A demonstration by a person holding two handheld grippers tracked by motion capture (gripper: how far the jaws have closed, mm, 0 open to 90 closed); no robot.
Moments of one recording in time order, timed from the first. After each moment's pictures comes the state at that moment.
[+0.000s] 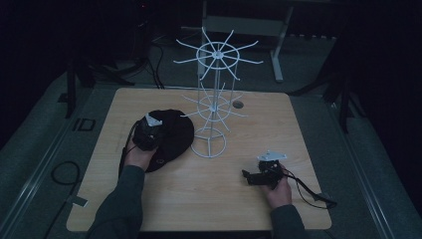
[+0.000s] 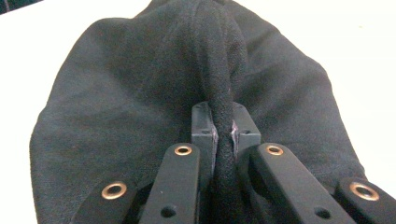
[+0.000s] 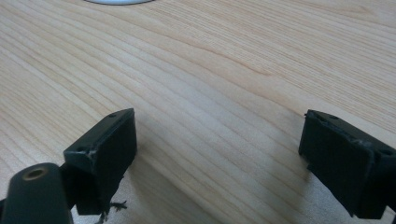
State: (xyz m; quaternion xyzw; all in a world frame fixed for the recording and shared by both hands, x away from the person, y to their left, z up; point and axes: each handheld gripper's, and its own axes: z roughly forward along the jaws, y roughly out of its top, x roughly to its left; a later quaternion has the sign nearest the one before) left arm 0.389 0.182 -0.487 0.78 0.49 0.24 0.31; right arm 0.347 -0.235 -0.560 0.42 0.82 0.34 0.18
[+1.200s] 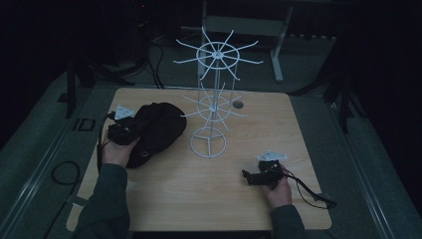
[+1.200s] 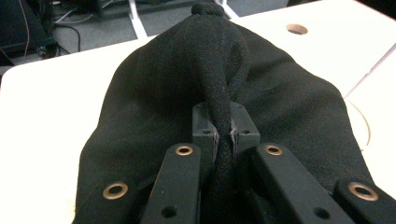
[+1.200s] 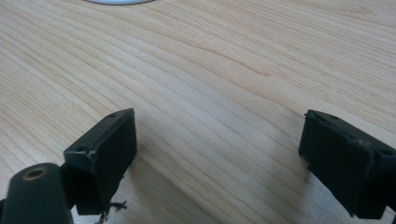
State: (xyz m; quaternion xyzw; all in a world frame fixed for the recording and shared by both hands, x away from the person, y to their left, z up) left arm 0.367 0.236 -0.438 0.73 0.50 0.25 0.40; right arm 0.347 -0.235 -0.560 0.42 0.82 0.34 0.18
